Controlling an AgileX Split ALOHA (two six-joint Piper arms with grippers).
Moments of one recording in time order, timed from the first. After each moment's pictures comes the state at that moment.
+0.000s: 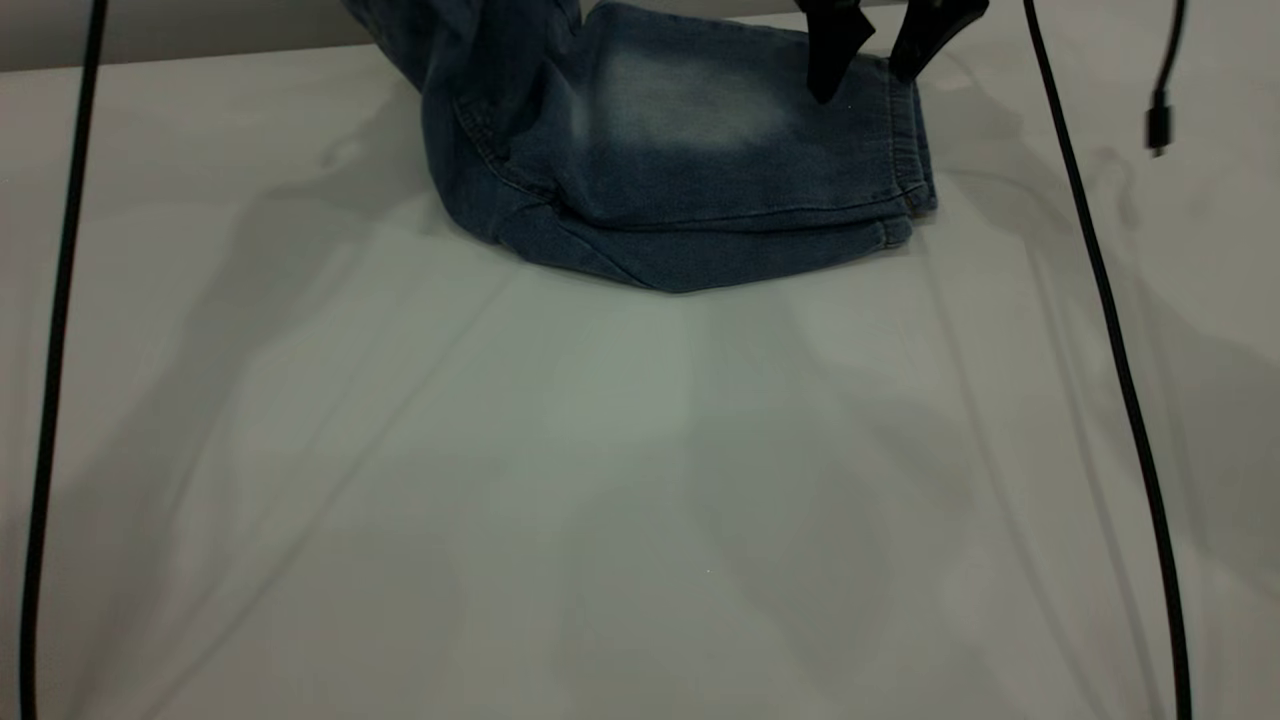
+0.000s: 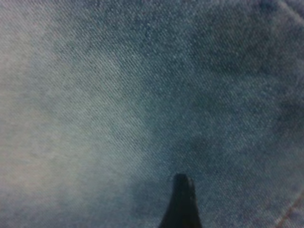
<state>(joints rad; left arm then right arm) -0.20 2.21 -1.96 -0.53 0.78 0.44 0.23 2.81 -2.64 0.16 1.22 -0.20</state>
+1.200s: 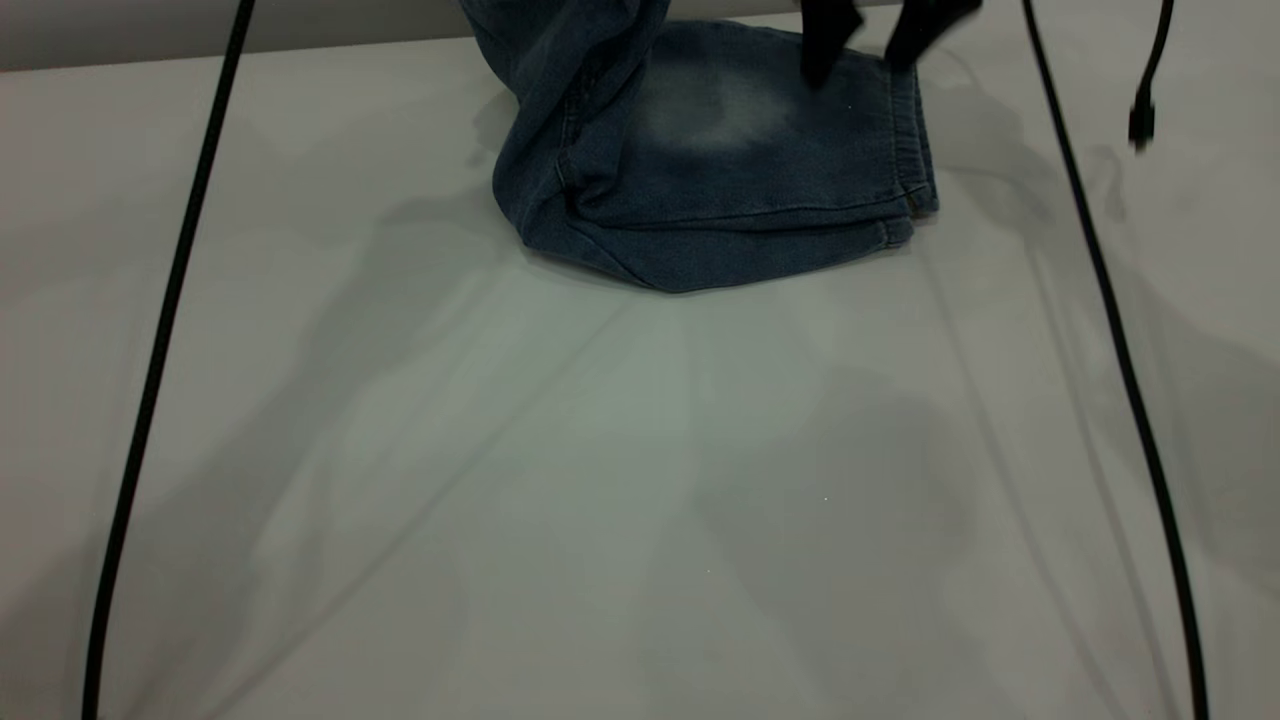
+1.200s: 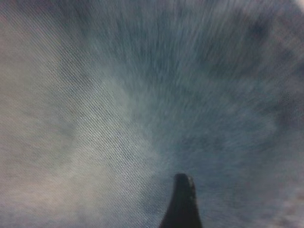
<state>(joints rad) -0.38 2.21 -2.00 -0.58 0.75 0.49 0.23 2.80 -2.69 0.17 1.23 -0.17</state>
